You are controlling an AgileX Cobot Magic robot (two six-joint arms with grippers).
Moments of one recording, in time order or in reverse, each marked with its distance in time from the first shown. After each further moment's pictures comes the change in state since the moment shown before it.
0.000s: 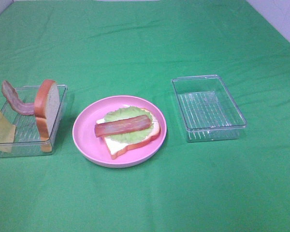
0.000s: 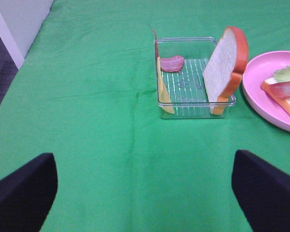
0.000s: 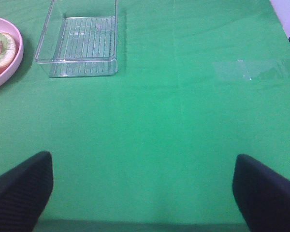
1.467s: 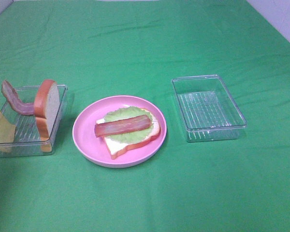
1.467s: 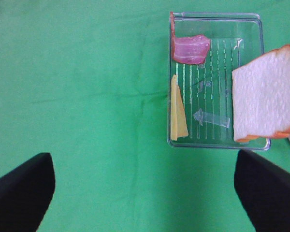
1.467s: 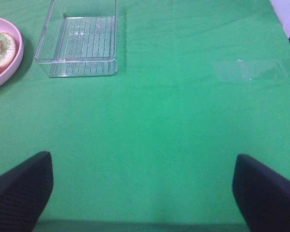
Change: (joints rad) left arm 0.000 1.234 -0.523 0.033 -0.192 -0.056; right arm 0.000 0.000 0.000 0.000 0.000 0.000
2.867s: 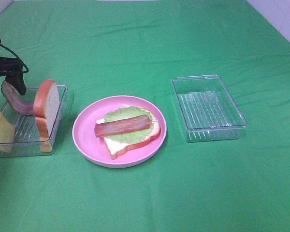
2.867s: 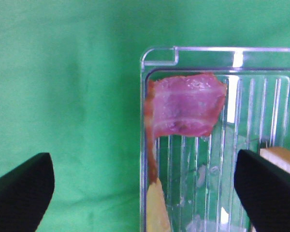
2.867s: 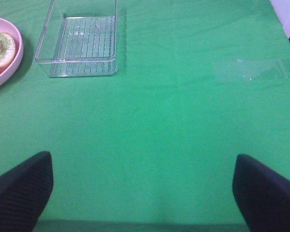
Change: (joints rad) left arm 0.000 0.875 -0.517 -0.158 -0.006 0.090; right arm 0.000 0.000 0.000 0.000 0.000 0.000
